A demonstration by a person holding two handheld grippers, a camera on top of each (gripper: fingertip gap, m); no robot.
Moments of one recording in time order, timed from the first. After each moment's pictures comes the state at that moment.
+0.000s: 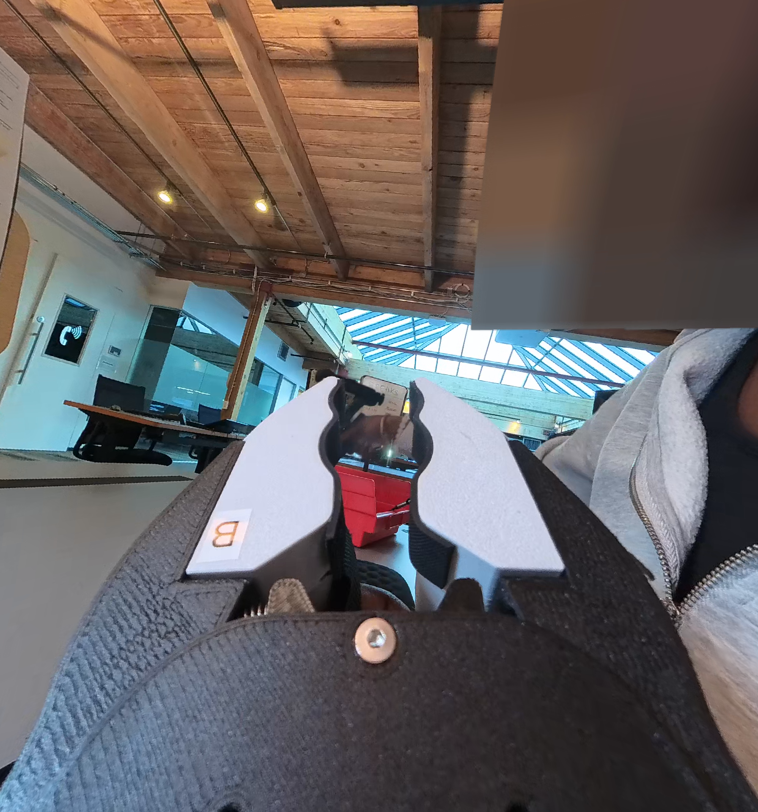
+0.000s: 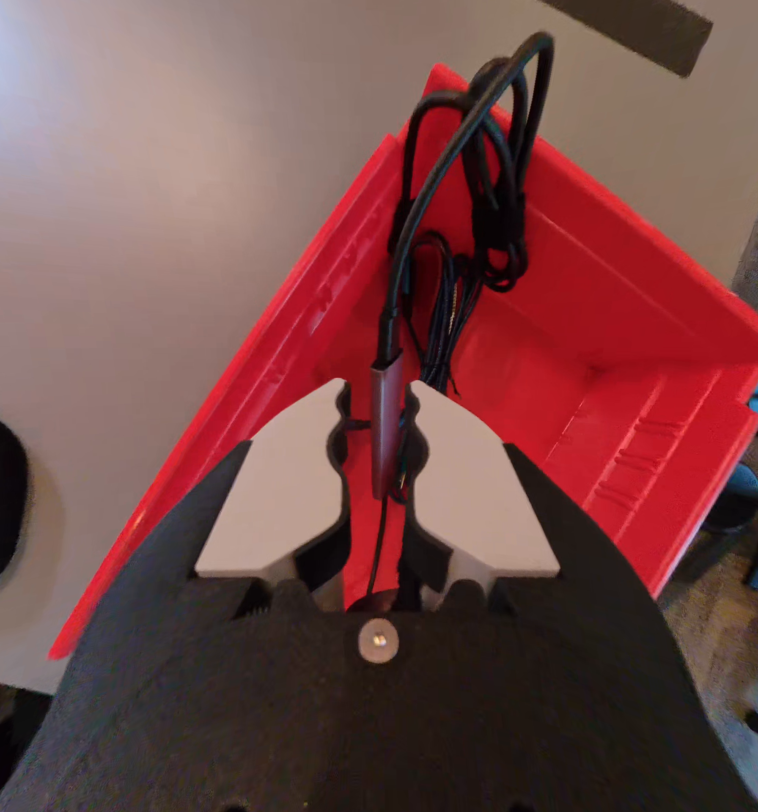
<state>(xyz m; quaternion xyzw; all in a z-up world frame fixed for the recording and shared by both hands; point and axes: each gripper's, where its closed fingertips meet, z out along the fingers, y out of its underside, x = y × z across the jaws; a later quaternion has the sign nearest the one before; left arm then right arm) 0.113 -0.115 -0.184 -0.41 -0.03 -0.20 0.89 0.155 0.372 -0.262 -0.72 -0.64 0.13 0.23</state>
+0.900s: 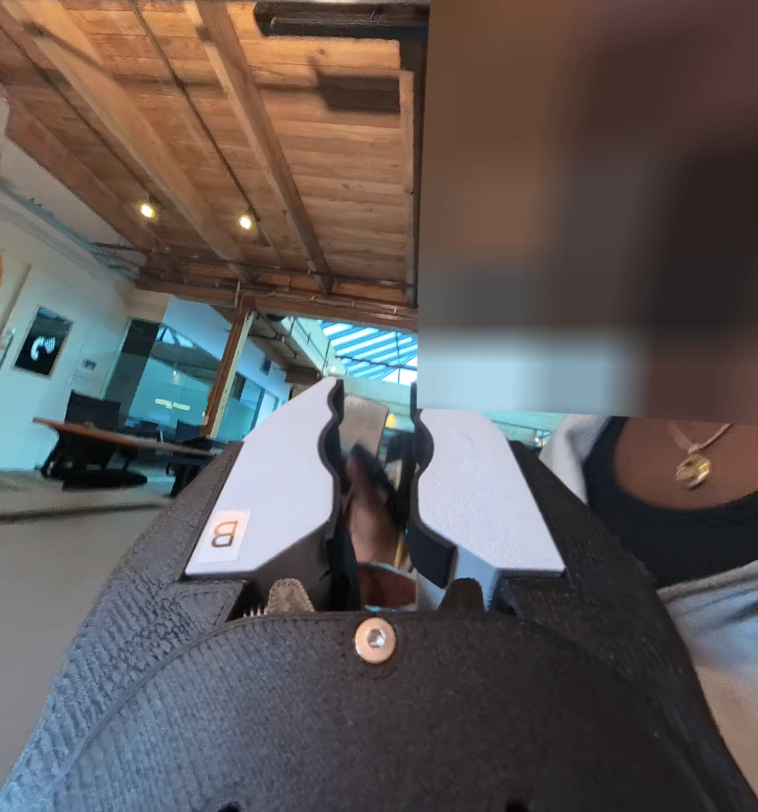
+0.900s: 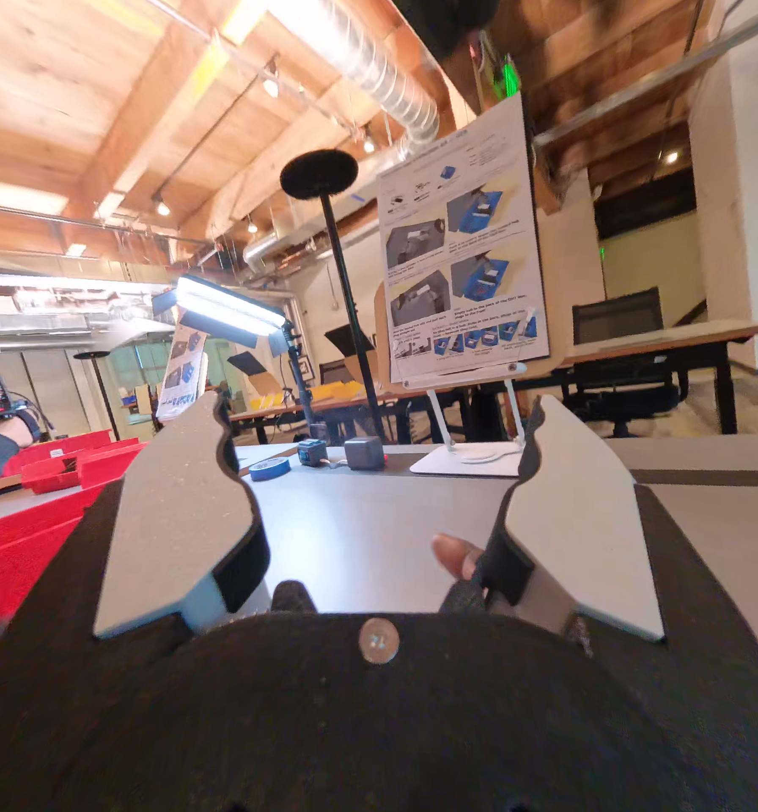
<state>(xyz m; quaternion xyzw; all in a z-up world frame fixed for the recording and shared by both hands) 0.121 -0.139 -0.150 -0.39 -0.02 -0.22 0.89 0.100 0.111 -0.153 -0.41 -0.33 0.67 0.52</state>
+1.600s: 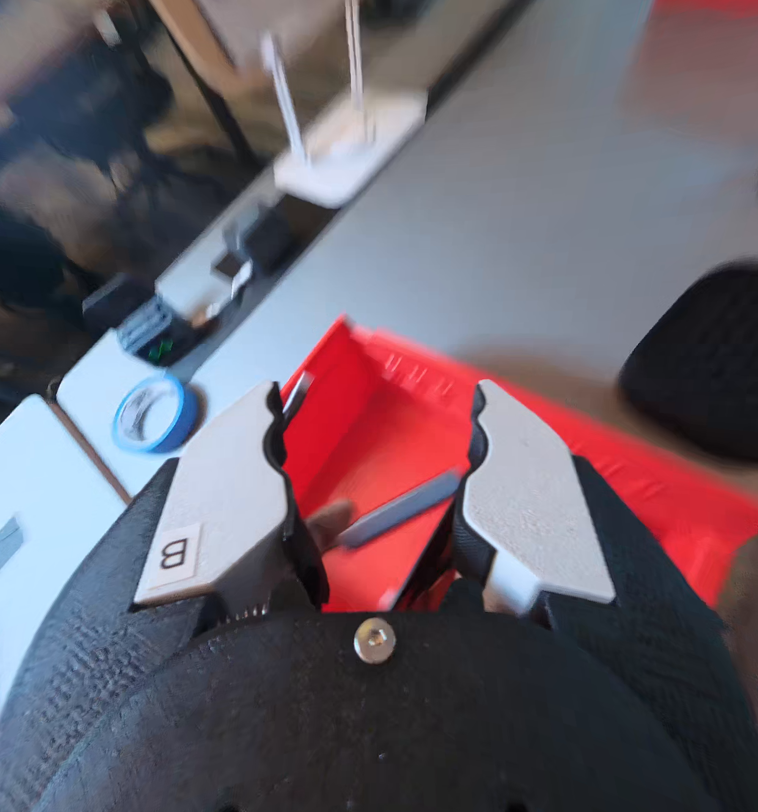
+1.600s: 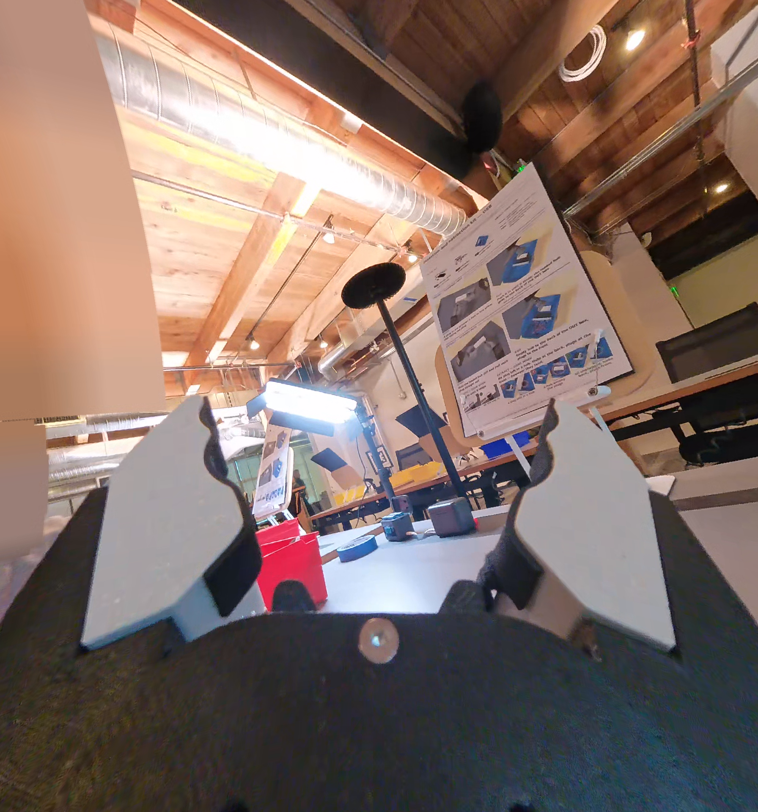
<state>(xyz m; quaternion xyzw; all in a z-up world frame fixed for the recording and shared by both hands) -0.195 -0.291 -0.167 -0.88 -0.01 0.15 0.44 0.116 0.089 -0.160 -0.35 -0.21 0.79 0.47</state>
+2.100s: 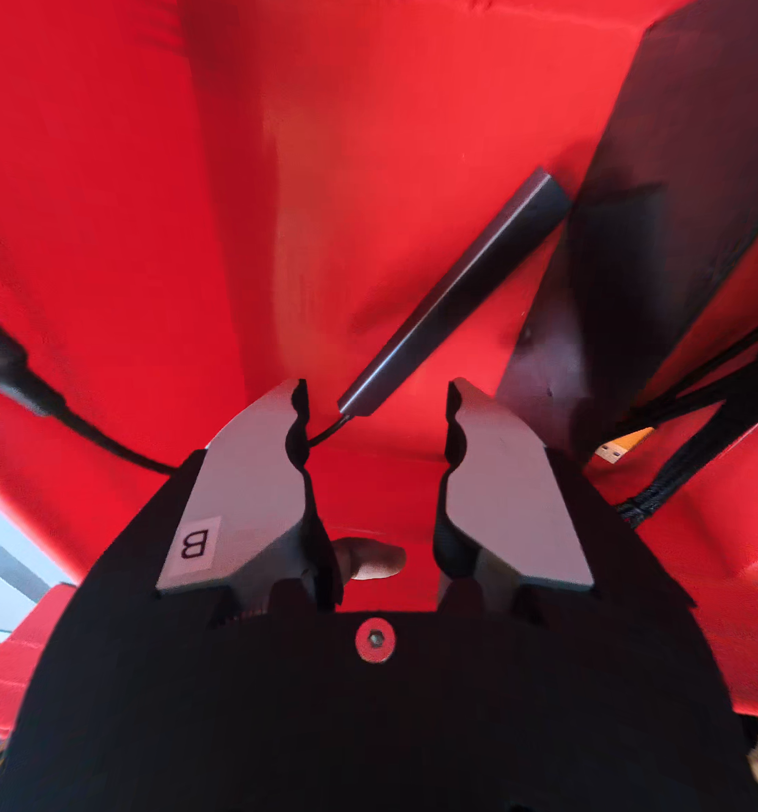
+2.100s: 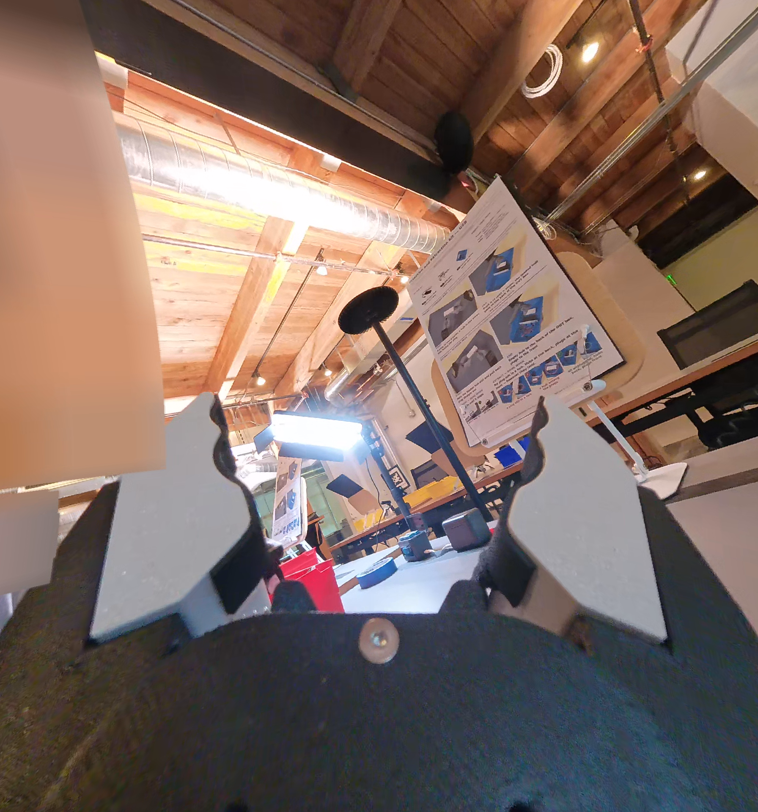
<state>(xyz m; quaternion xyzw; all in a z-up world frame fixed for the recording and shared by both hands) -0.239 -0.348 -0.328 -0.98 0.16 0.05 -0.05 0.118 0.108 -0.162 -0.36 -0.16 0.81 0.44</state>
